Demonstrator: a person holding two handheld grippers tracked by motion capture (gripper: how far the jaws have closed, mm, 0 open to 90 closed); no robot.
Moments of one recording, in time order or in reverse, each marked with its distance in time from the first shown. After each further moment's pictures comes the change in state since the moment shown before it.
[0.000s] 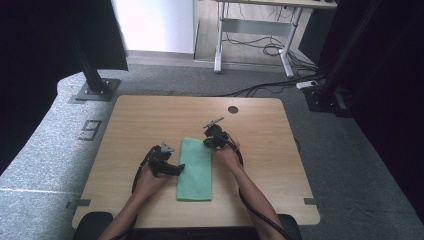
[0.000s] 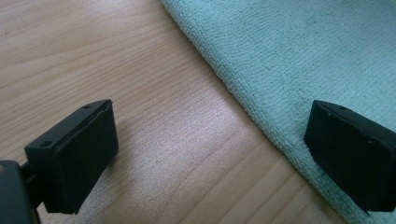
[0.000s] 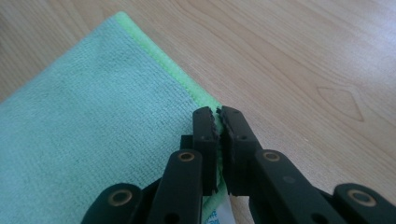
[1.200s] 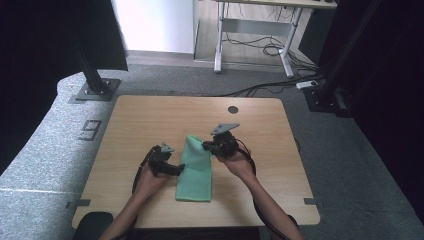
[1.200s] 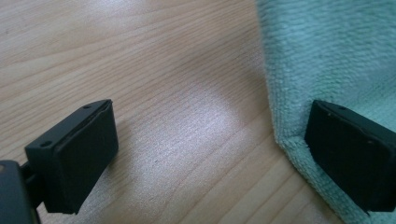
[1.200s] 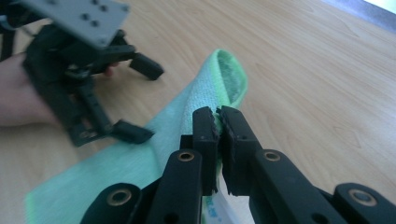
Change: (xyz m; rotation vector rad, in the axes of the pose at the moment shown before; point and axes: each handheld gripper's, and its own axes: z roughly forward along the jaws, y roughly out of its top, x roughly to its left) left arm 0.000 0.000 0.000 0.001 0.004 -0.001; right arm 0.043 -0.015 -0.109 -0.235 0.154 -0.108
